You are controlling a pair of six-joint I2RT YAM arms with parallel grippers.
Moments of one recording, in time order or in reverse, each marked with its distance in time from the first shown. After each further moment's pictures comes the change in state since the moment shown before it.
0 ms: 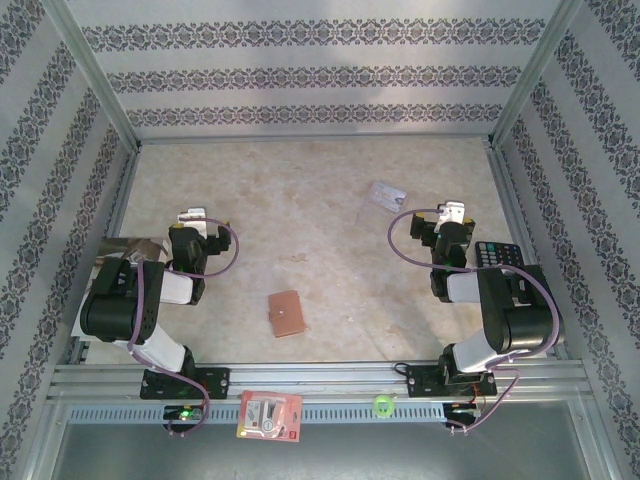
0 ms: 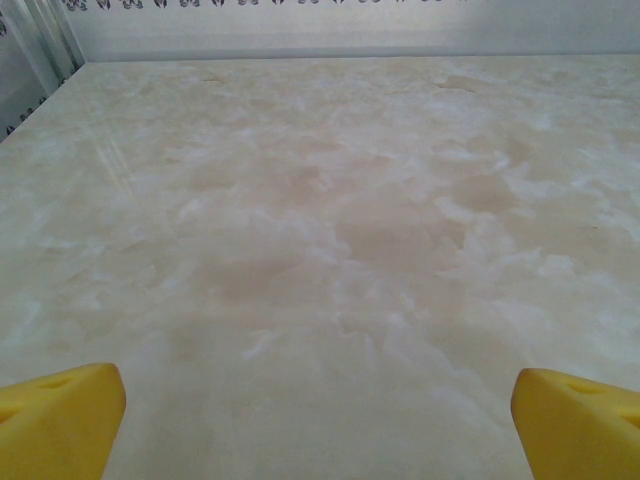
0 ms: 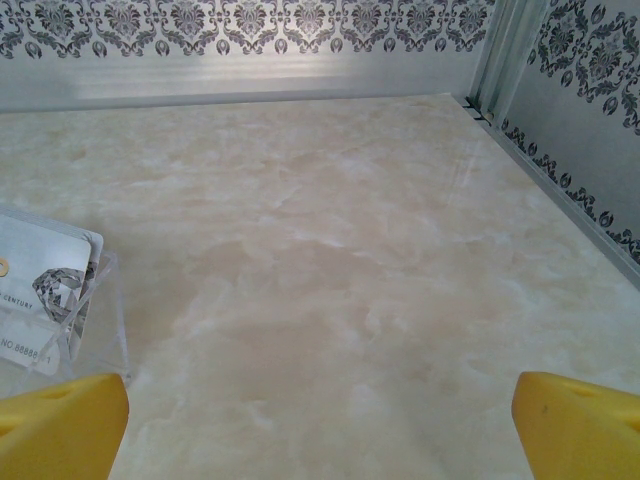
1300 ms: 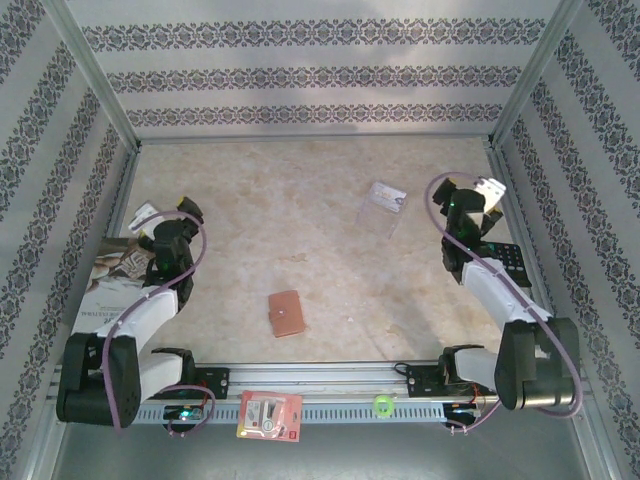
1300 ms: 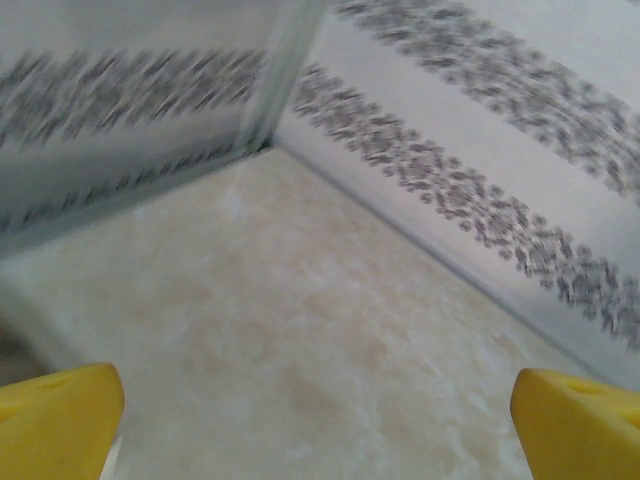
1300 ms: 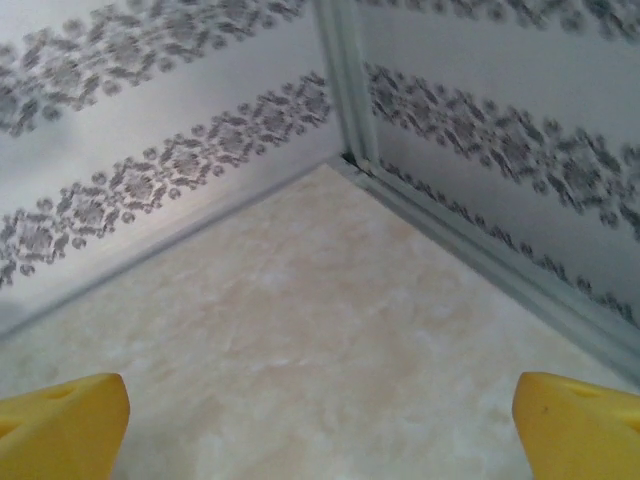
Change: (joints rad) left arm -0.002 -0.480 0.050 -0.448 -0.354 -0.618; right arm -0.024 -0.316 0.283 -0.644 0.220 0.449
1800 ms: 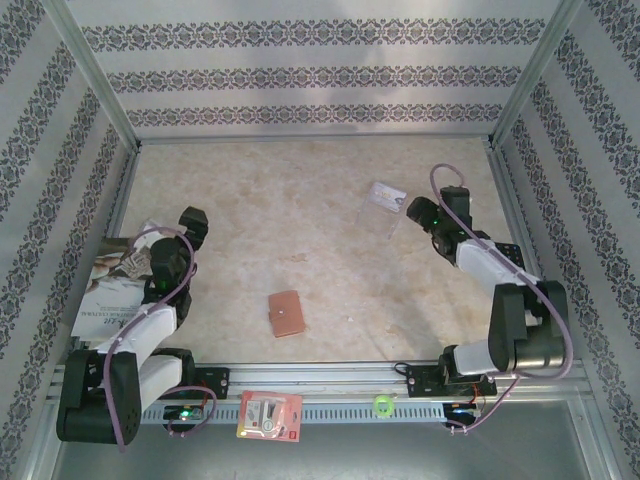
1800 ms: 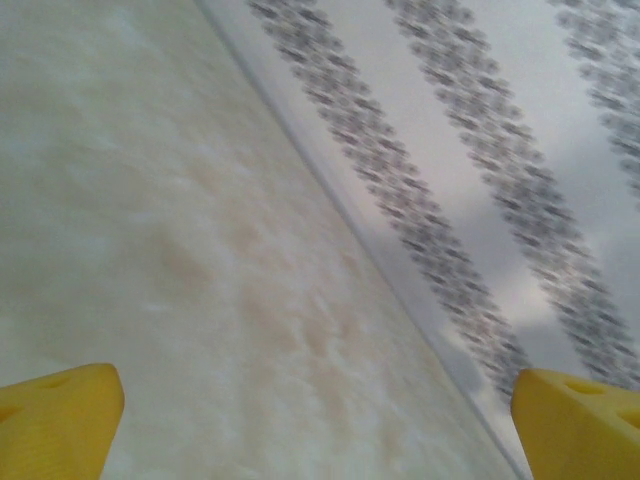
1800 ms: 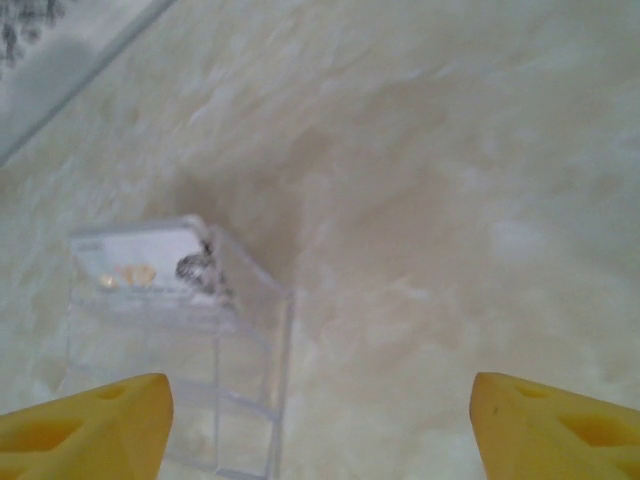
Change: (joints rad) left arm 0.026 -0.072 -0.109 0.108 0.390 -0.341; right arm 0.027 0.230 0.122 -0.269 -0.468 0.150
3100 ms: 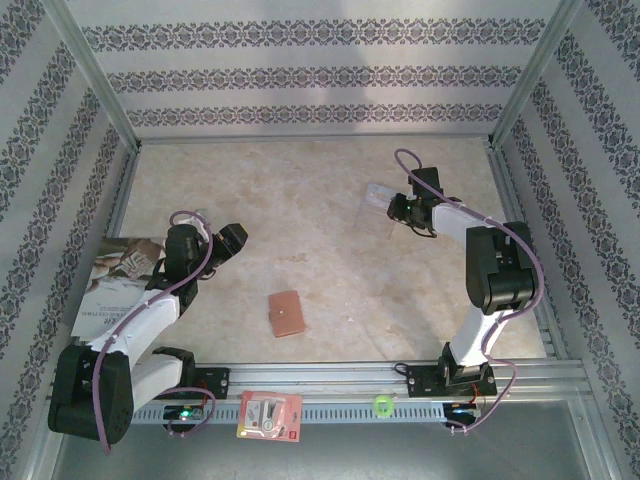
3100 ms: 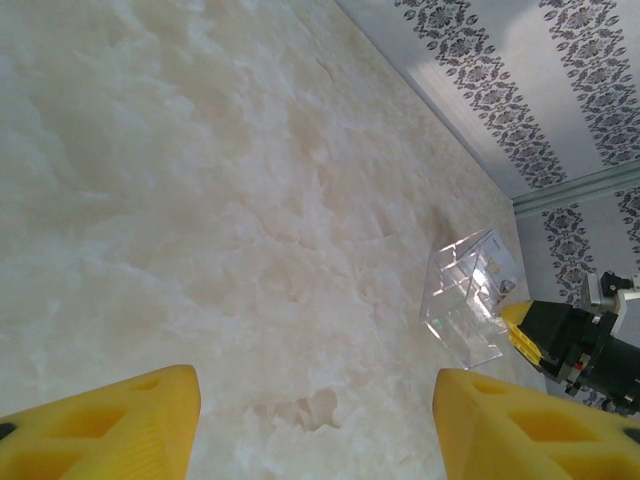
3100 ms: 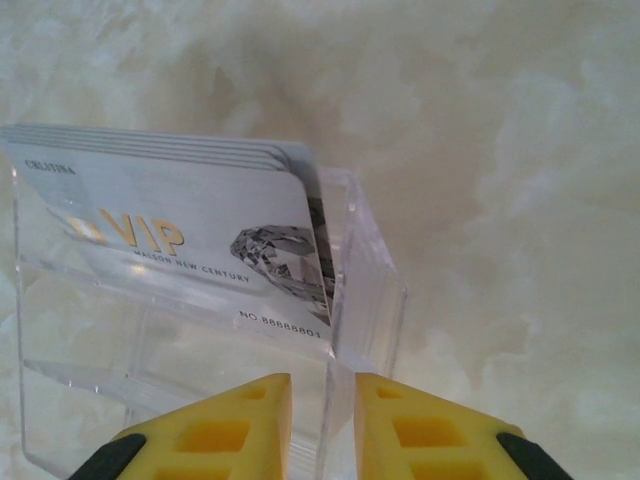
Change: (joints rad) left arm -0.128 0.021 0.129 -0.374 0.431 0.174; right arm 0.078 0.365 0.316 -0.159 -0.154 -0.182
